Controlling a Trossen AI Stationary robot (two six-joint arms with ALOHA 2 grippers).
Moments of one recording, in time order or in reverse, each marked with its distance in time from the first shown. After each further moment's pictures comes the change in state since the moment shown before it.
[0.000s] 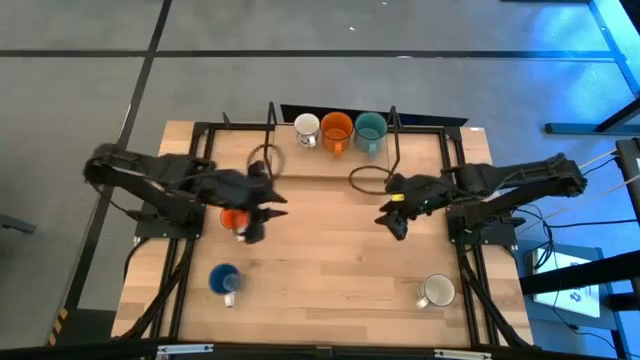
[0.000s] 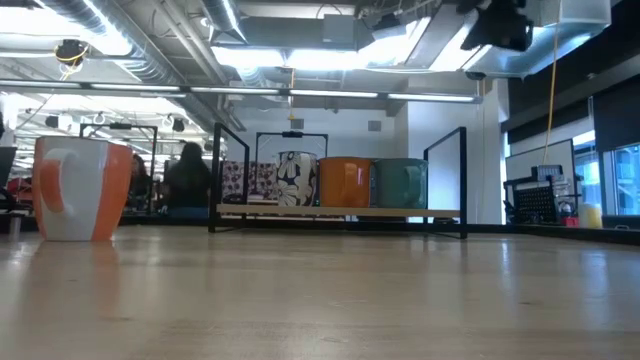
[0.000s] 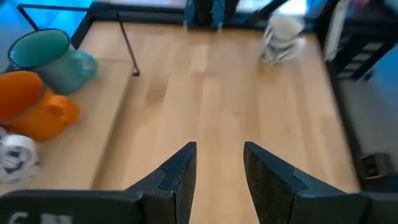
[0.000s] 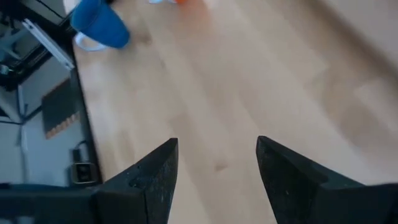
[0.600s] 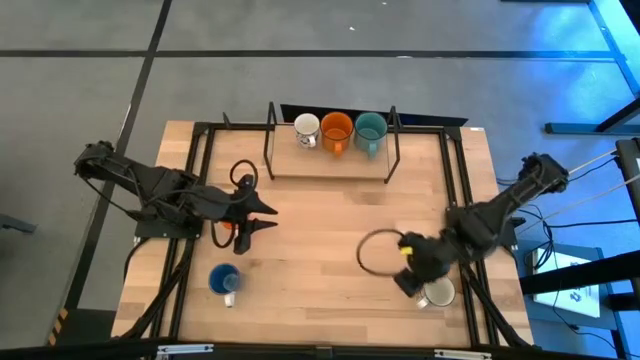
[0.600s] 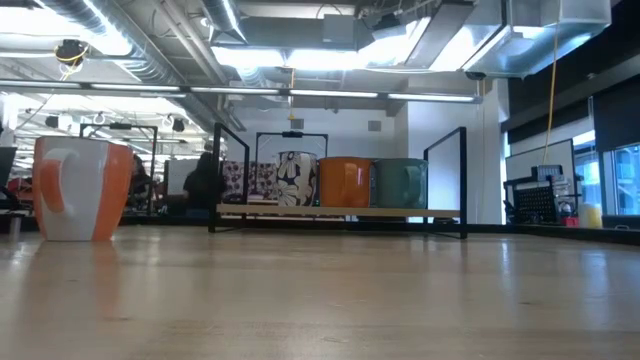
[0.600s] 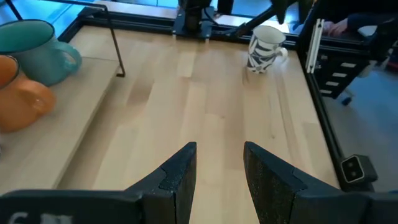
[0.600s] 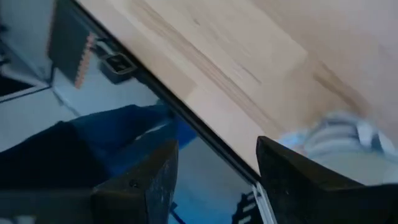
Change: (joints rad) left arm -0.120 -0.193 -0.325 0.242 -0.085 -0.091; right arm 0.455 0.195 0.134 -0.177 -0.159 0.835
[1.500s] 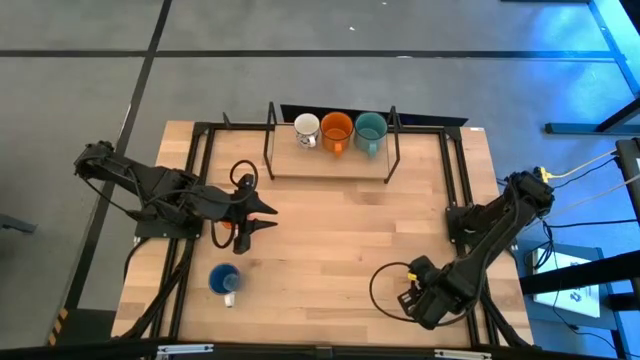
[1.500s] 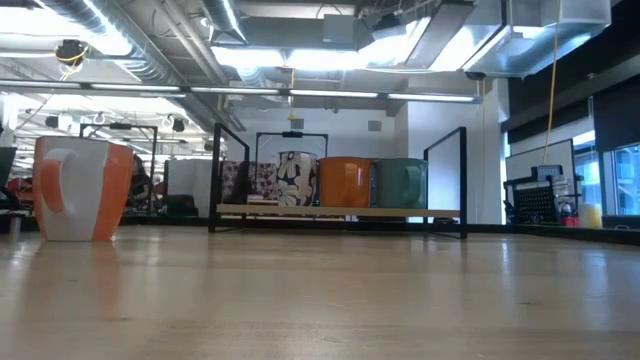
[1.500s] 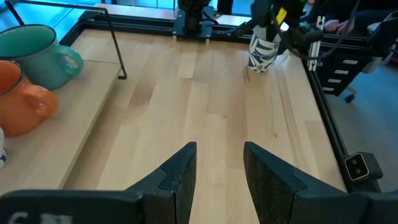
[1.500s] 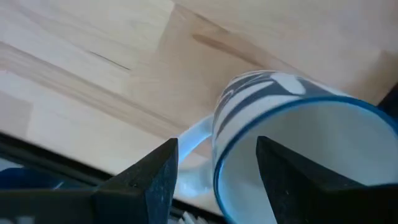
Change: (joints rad) left arm 0.000 0.000 0.000 -0.002 -0.002 0.024; right arm 0.227 0.261 -0.086 -0.105 0.063 0.378
